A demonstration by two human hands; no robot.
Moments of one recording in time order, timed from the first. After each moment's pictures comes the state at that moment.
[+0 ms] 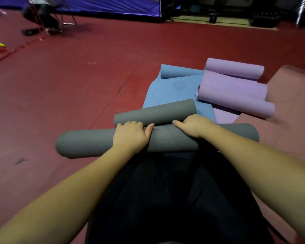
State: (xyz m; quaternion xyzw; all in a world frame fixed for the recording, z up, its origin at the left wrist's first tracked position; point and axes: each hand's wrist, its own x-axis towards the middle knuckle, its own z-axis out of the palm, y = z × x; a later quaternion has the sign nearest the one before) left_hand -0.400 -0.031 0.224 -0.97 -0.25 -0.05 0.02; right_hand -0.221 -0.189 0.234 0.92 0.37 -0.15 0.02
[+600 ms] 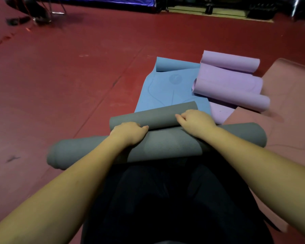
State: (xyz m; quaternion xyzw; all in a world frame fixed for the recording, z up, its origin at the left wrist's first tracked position) left_hand -0.383 -0.011 0.219 -0.93 -0.30 0.17 -0.15; right_hand -0.226 -0.198 0.226 0.91 0.40 -0.06 -0.04
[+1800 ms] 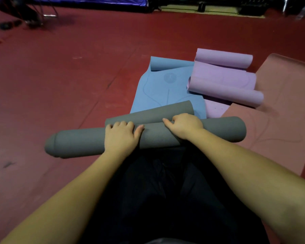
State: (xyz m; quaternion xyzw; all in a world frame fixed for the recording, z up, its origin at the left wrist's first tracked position) left_hand -0.401 -0.031 0.193 -0.97 -0.25 -0.05 0.01; right_hand -0.231 -0.195 0.205 0.93 0.35 -0.07 -0.03
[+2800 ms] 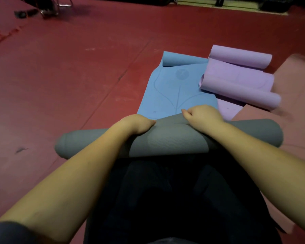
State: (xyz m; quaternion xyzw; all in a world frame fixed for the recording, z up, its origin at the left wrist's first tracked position) left_hand -0.371 -0.021 0.251 -0.89 -0.32 0.22 -0.24; right_hand -0.223 -0.192 0.230 0.92 0.39 -0.05 -0.01
